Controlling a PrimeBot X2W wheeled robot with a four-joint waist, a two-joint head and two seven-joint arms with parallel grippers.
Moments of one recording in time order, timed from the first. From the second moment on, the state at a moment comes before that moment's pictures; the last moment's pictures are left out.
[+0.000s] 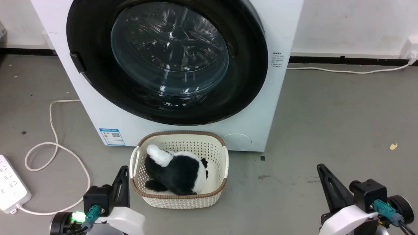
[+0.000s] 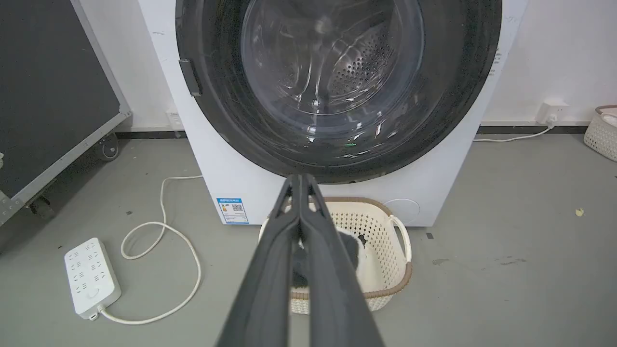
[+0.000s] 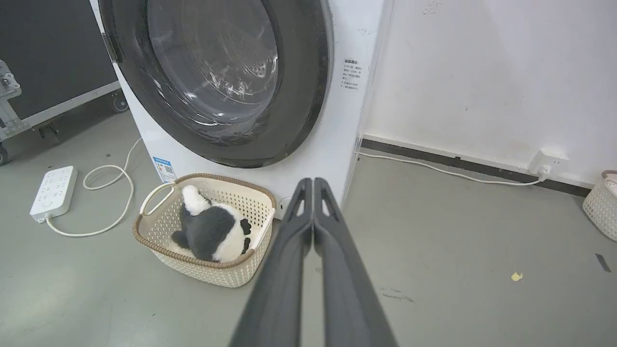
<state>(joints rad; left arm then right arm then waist) 0.01 0.05 0.00 0.00 -0.01 0.00 0.00 0.01 -0.06 0.00 0.00 0.01 0.13 0.00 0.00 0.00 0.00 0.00</state>
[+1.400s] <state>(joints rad) 0.01 0.05 0.00 0.00 -0.01 0.00 0.00 0.01 -0.06 0.00 0.00 0.01 0.13 0.00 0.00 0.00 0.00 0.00</state>
